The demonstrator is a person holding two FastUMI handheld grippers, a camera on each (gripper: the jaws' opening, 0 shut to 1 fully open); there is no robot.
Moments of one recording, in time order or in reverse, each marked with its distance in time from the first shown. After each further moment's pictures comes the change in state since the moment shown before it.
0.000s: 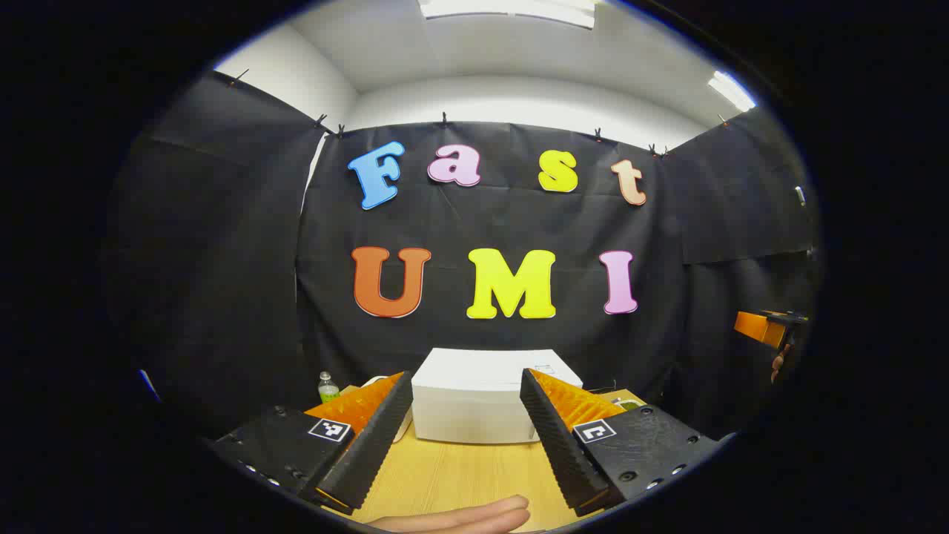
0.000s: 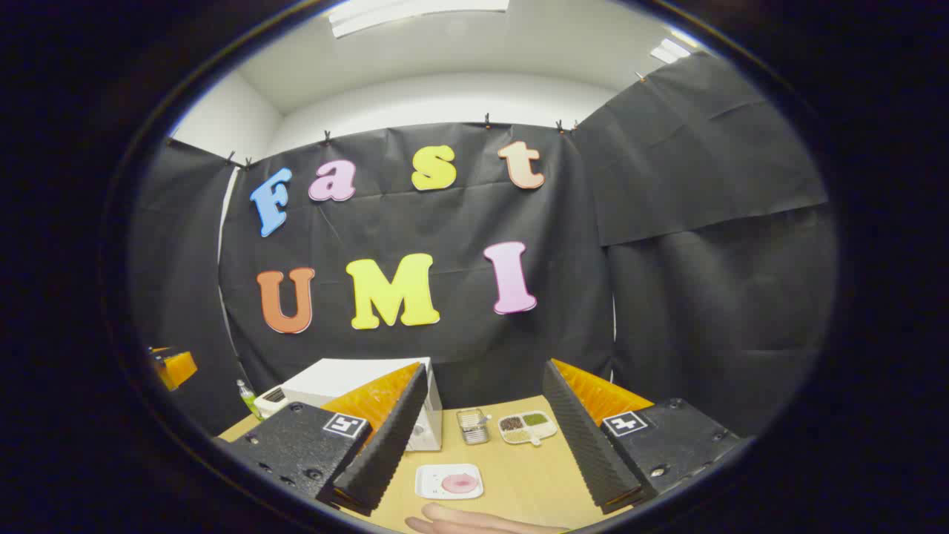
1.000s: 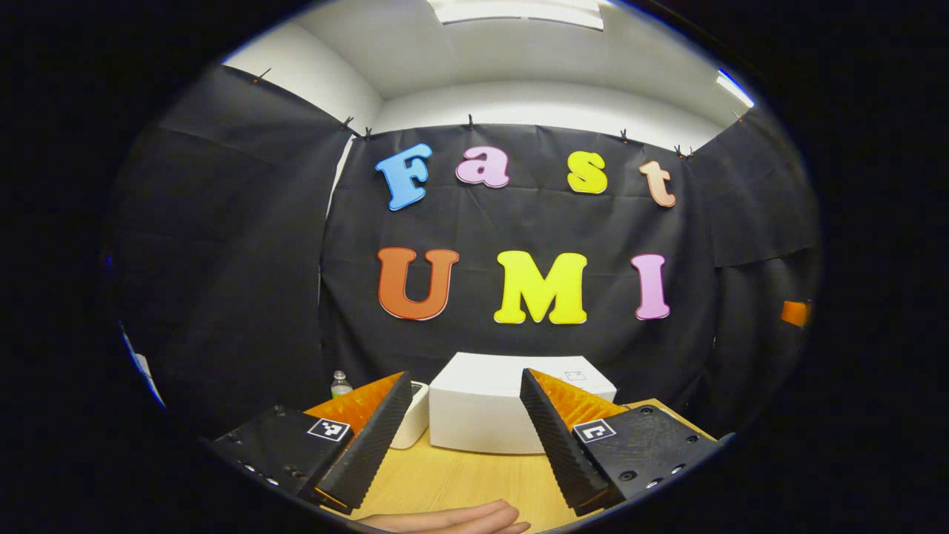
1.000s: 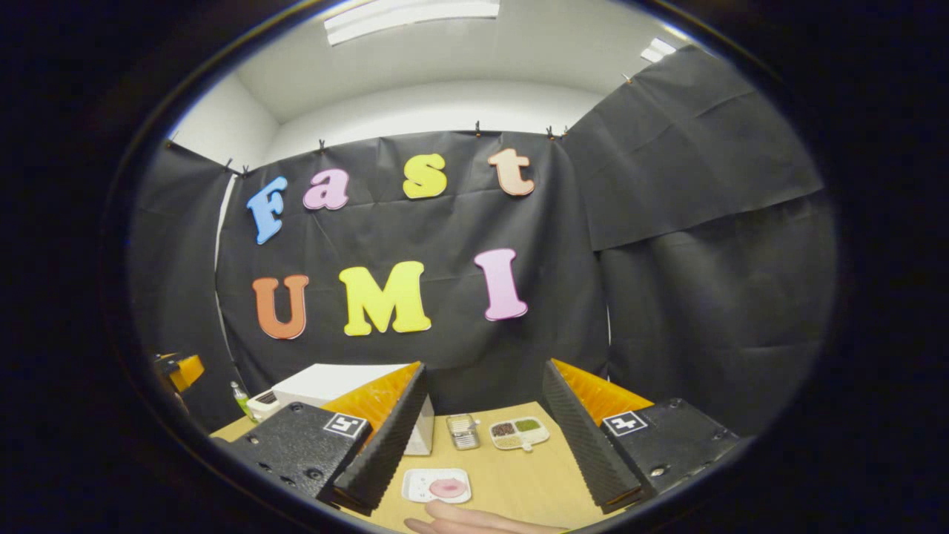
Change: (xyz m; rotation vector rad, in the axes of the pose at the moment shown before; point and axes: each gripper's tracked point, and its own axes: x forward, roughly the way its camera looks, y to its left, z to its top) left arm 0.047 0.028 -0.041 0.004 -0.048 0.159; right arm 0.016 -0.038 -0.008 0.012 -0.074 -0.009
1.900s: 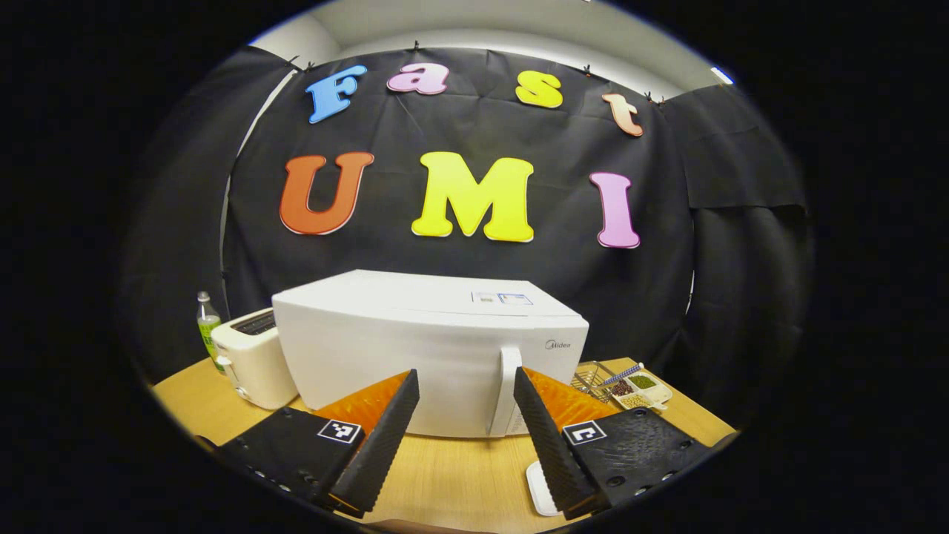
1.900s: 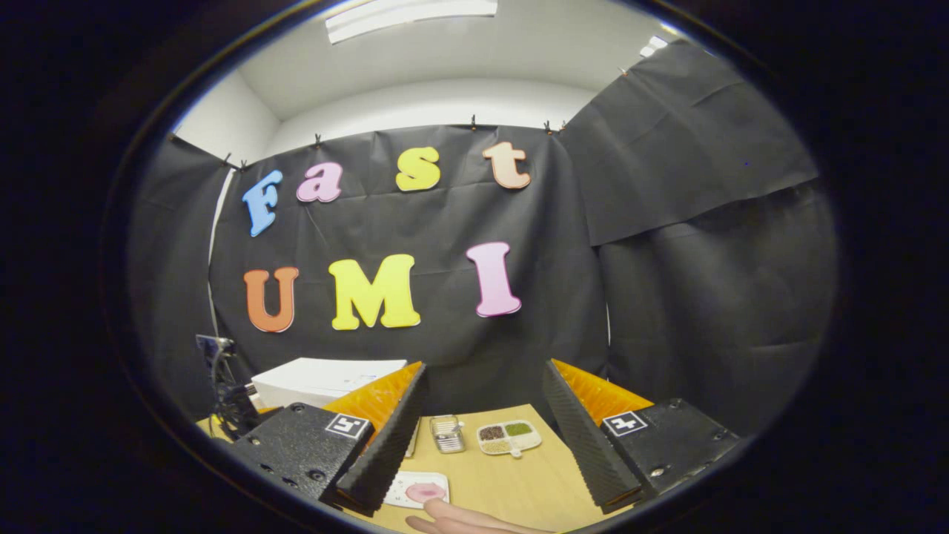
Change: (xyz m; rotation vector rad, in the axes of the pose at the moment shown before) left arm 0.143 -0.173 -0.207 -0.034 0.231 -0.229; right arm 0.035 -0.038 -0.035 -0.018 -0.004 0.002
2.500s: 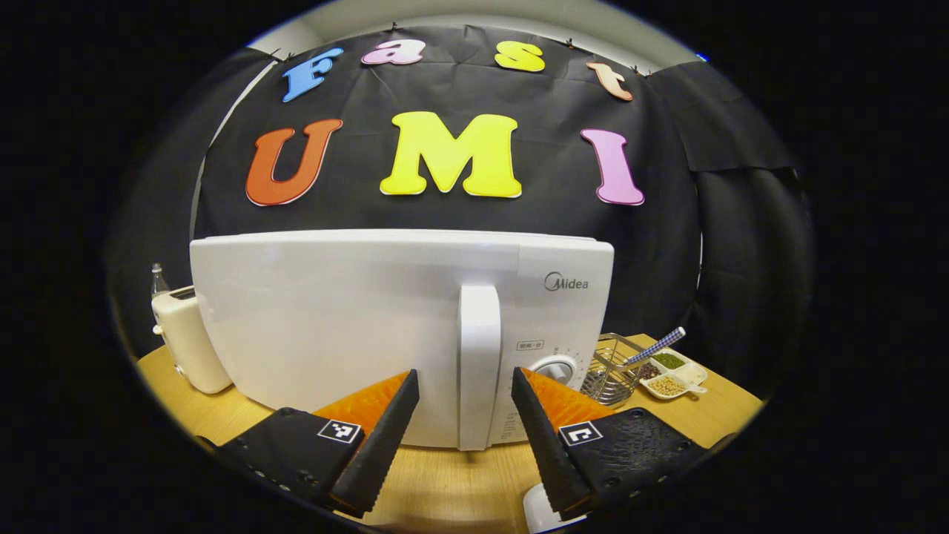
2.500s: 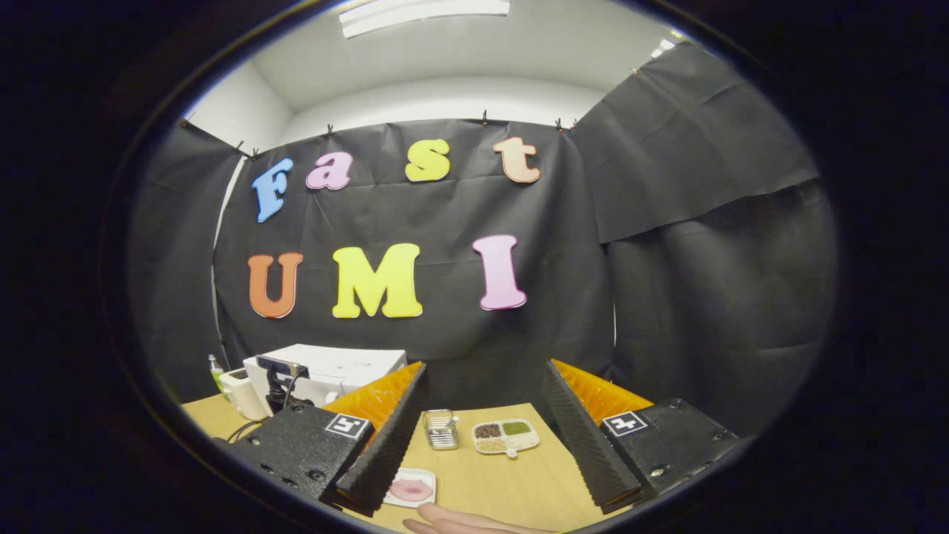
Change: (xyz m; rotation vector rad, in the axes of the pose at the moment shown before) left arm 0.091 -0.023 -0.064 0.049 0.006 -0.011; right arm 0.025 0.002 -0.041 -0.030 0.006 0.041
